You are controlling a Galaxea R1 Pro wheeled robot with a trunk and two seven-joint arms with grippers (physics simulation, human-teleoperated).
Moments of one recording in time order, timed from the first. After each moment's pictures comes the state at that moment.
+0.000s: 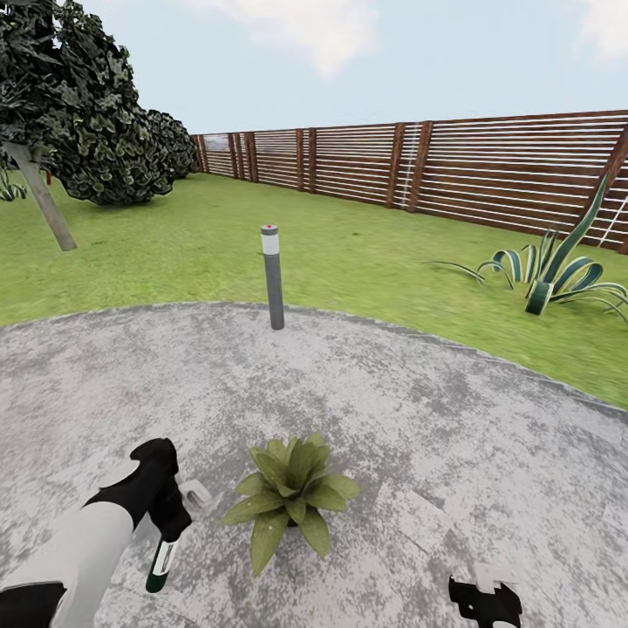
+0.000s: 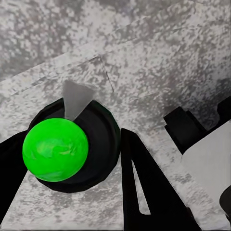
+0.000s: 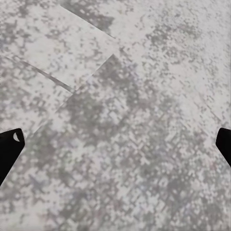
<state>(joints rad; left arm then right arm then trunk) -0.78 0.11 0.06 -0.57 -1.30 0.74 -1.28 -0.50 -0.10 -0.15 -0.04 0.10 -0.31 -0.18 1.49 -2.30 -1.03</state>
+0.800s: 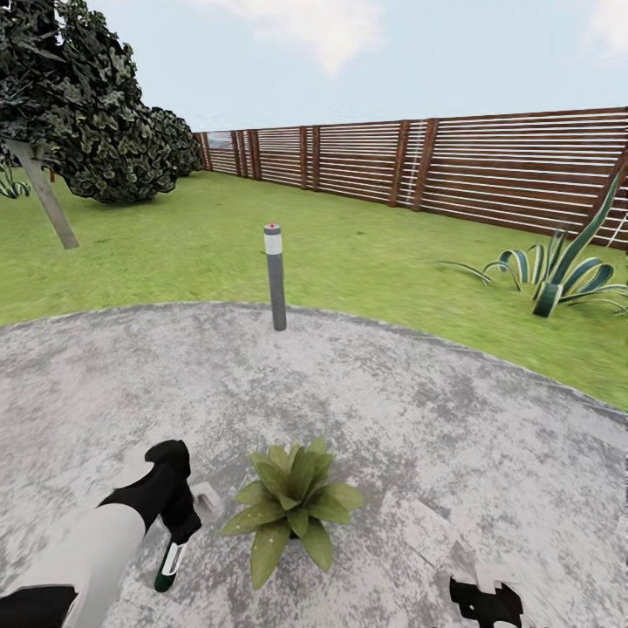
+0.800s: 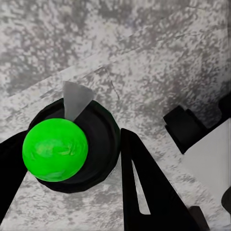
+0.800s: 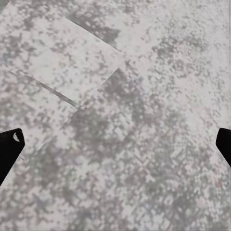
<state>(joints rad) -0.77 0.07 0.01 -0.57 -1.31 0.73 -1.27 -0.50 -0.11 -0.15 -0.04 0.10 -0.31 -0.18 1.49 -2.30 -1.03</state>
